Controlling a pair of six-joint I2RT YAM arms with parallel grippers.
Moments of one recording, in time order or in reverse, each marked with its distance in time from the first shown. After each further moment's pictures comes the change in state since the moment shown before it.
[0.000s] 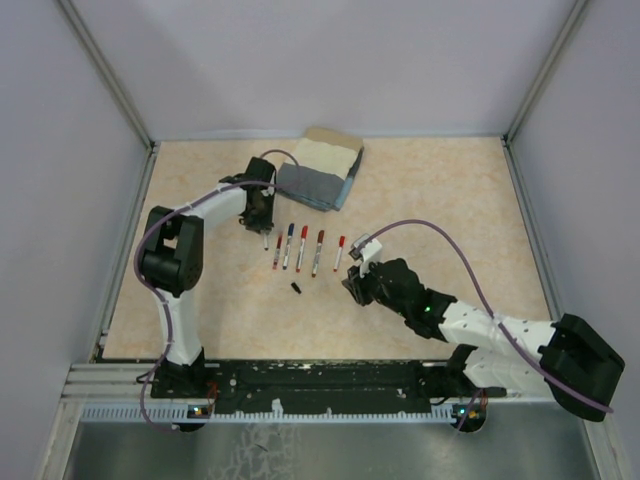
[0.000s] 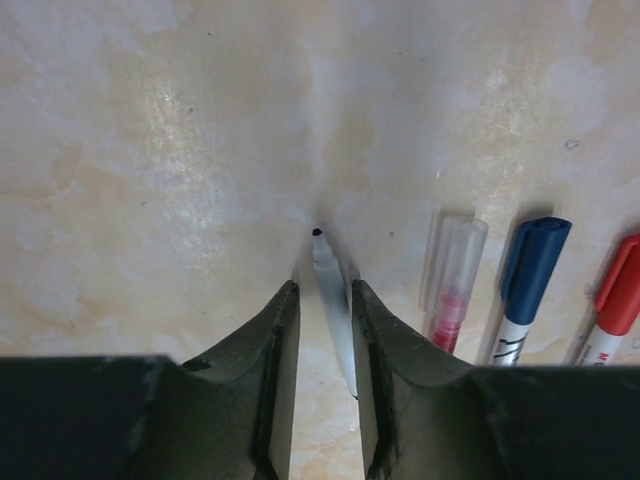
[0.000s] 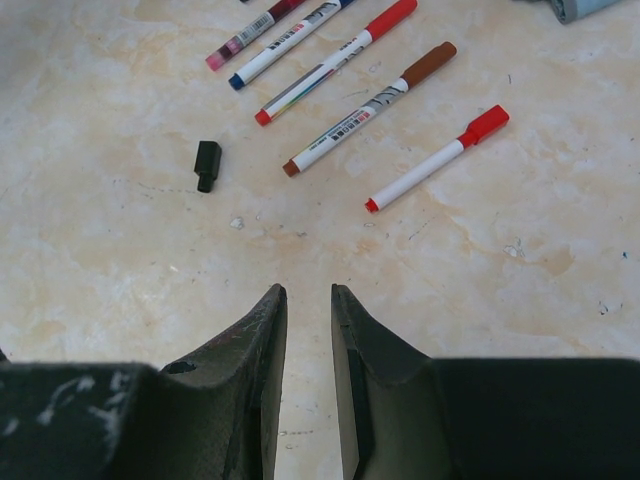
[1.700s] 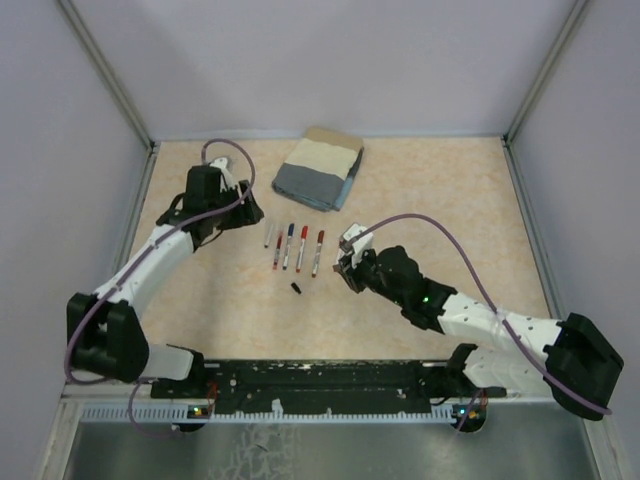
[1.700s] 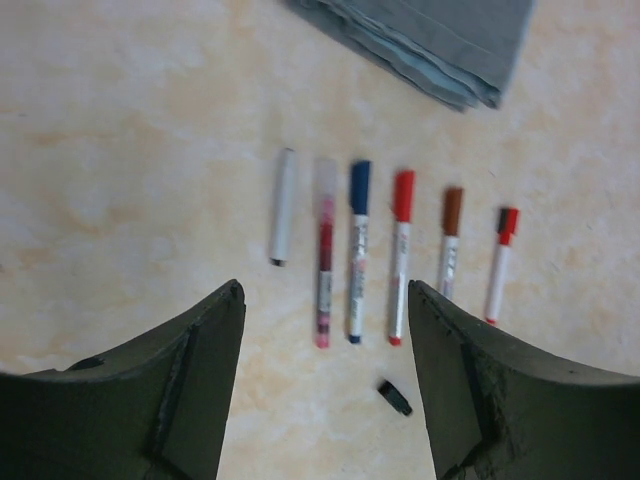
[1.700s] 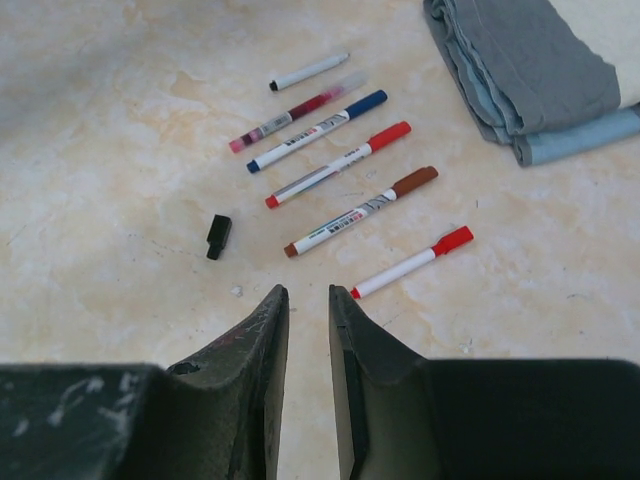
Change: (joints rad) left arm 0.068 -0.711 -0.460 0.284 0.247 -0.127; right arm 0.000 0.006 0.125 0.004 -0.057 -0.202
